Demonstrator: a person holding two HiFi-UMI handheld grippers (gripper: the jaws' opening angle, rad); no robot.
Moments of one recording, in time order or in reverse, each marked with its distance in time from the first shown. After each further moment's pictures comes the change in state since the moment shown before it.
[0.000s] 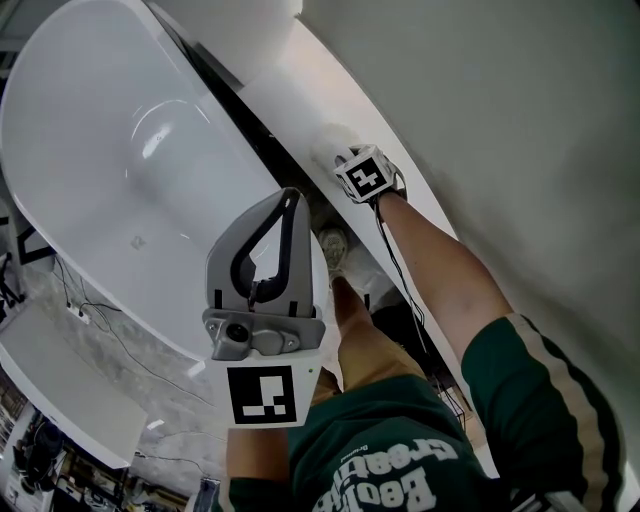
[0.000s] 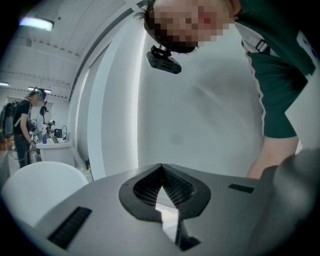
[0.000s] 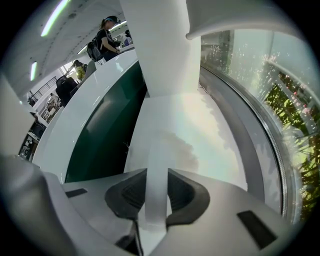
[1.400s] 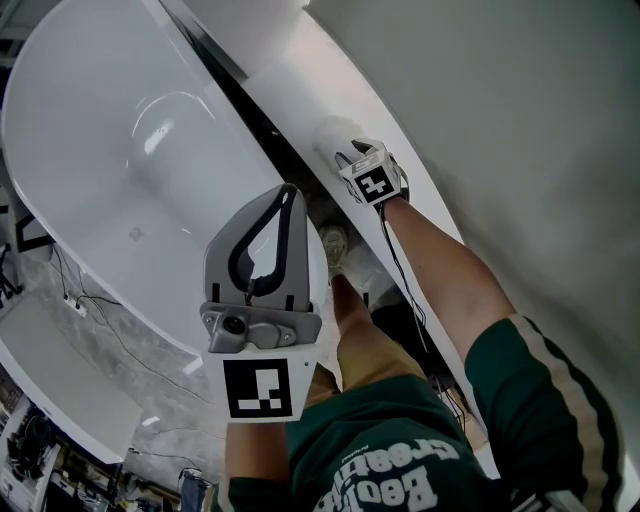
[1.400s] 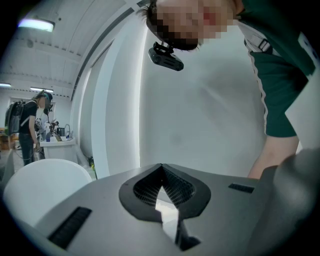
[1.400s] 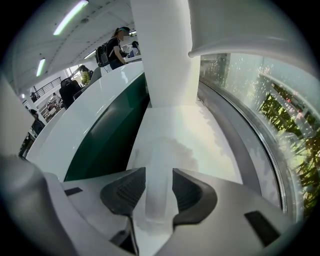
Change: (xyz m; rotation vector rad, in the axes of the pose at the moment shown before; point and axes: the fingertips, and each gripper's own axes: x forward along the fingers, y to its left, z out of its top) left arm -0.016 -0.003 -0.013 -0.008 0.021 0.014; right arm -0.010 0.005 0.001 -0.035 -0.132 -0.035
